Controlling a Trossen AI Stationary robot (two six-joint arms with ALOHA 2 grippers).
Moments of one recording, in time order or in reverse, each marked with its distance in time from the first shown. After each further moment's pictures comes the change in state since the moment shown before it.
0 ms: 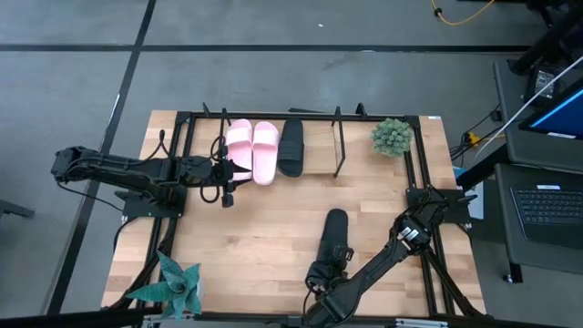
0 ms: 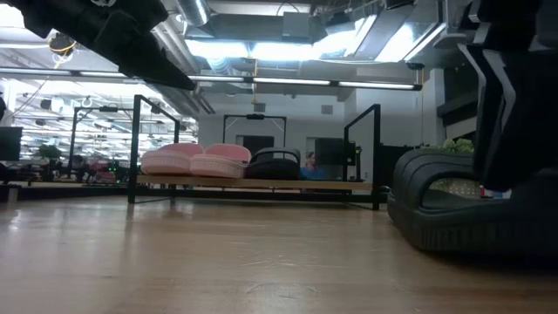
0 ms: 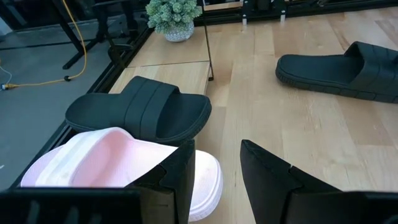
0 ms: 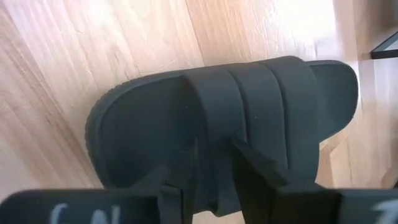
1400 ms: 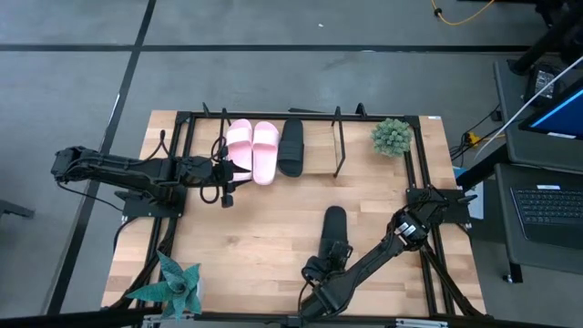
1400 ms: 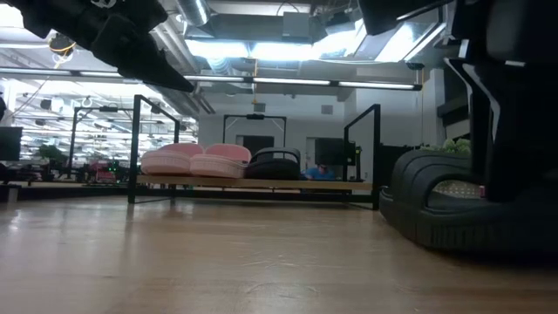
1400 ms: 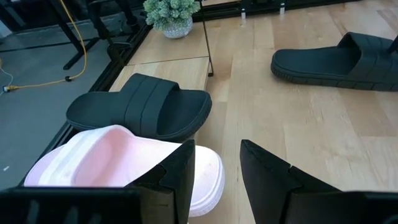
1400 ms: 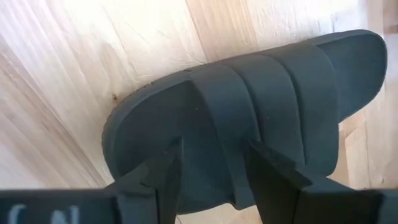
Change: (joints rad) left arm 0.000 0.000 0.000 -0.016 0.000 0.026; right arm -0.048 -0.010 0.002 0.013 -0.104 0.003
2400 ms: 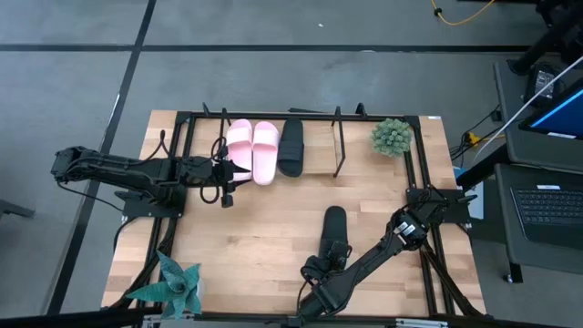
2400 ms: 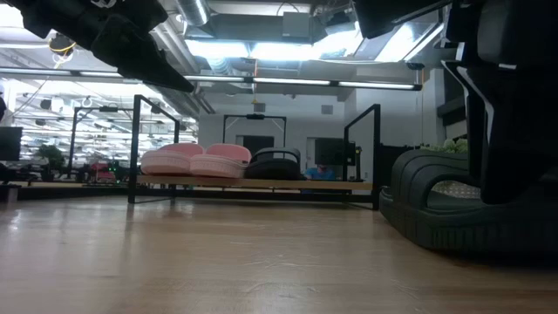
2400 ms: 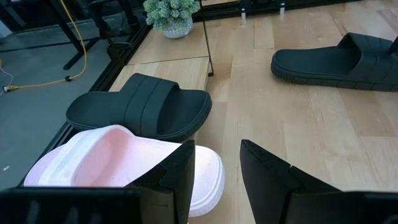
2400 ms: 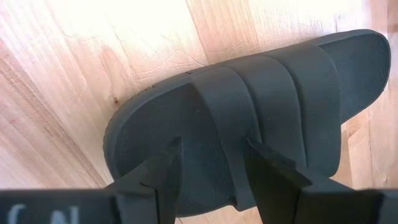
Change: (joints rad) left arm 0.000 0.000 0.000 0.000 0.000 -0.001; right arm -0.011 0.001 0.000 0.013 -0.002 0.000
